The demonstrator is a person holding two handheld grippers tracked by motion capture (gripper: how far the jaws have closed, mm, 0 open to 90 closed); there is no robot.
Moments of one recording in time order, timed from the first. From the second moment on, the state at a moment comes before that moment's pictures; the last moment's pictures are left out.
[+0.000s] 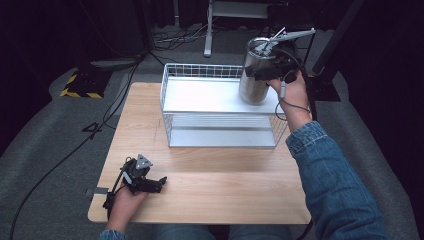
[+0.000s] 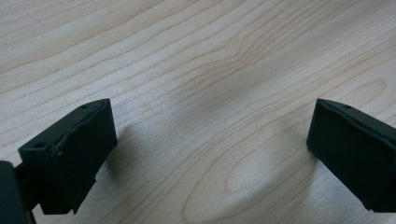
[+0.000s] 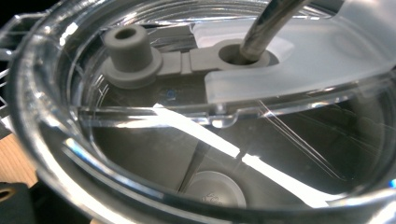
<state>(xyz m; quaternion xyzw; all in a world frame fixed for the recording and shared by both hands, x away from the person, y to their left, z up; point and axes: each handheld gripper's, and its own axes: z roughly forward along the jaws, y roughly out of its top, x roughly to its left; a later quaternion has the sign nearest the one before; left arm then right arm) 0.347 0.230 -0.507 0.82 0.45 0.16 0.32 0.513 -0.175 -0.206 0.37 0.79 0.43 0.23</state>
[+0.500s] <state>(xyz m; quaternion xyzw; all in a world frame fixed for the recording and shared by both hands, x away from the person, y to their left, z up) 0.348 0.229 -0.506 0.82 0.45 0.16 0.32 0.528 -0.160 -0.220 0.37 0.80 0.42 0.21</state>
